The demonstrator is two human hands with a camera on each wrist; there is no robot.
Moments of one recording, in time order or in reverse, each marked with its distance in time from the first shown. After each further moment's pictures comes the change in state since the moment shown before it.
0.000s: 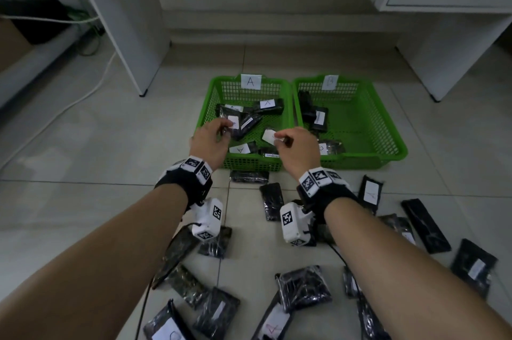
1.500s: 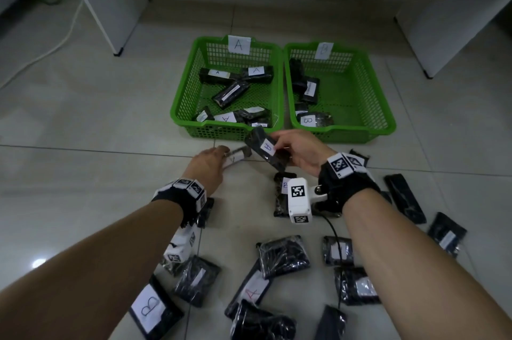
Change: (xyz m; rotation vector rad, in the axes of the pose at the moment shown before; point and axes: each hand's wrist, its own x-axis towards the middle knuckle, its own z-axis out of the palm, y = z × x) left_hand -0.079 -0.049 0.068 0.358 -0.296 0.101; right_hand -0.032 0.015 -0.033 0.689 -0.556 0.572
